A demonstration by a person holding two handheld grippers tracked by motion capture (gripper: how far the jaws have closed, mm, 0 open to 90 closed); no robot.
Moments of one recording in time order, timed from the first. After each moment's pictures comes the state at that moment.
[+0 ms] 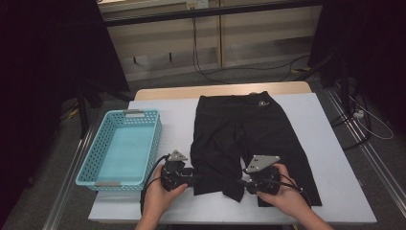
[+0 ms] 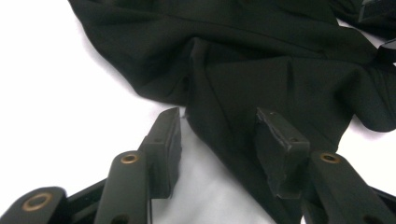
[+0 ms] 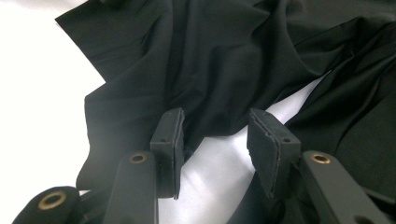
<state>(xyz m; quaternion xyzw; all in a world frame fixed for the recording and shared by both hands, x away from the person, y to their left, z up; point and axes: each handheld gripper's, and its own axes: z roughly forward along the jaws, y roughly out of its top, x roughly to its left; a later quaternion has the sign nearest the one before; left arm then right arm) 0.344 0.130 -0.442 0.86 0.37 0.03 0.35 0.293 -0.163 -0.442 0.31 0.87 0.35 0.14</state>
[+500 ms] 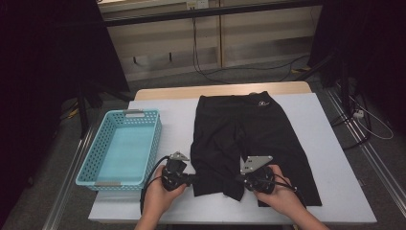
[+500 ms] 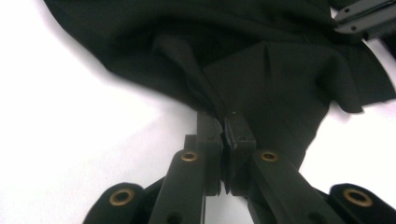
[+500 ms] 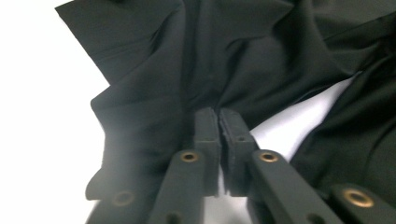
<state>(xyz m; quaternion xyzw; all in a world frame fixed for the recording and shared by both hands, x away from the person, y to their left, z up) 0.345 0.133 -0.435 0.87 0.37 -0.02 0.33 0.297 -0.152 -0.447 0.30 0.88 0.34 0.12</state>
